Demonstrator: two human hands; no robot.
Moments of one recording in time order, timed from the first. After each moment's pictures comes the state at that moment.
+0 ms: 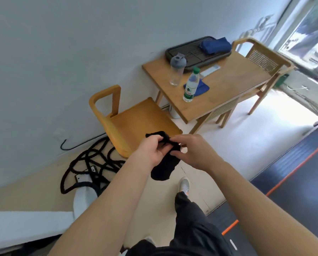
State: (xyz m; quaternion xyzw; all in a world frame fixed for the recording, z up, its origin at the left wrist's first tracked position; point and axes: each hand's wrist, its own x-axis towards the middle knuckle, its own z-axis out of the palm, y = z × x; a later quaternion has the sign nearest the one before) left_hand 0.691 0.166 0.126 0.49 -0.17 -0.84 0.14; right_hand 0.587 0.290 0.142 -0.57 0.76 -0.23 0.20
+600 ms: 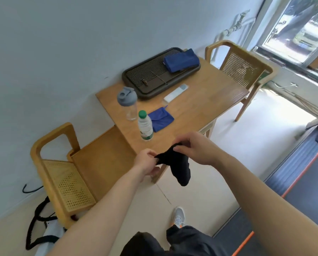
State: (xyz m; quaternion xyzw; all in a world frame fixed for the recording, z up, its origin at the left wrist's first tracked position) left_hand 0.364 0.112 0.070 0.54 -0.56 -0.63 -0.05; right_hand 0.217 0.247 0.141 -0.48 0.76 -0.30 0.32
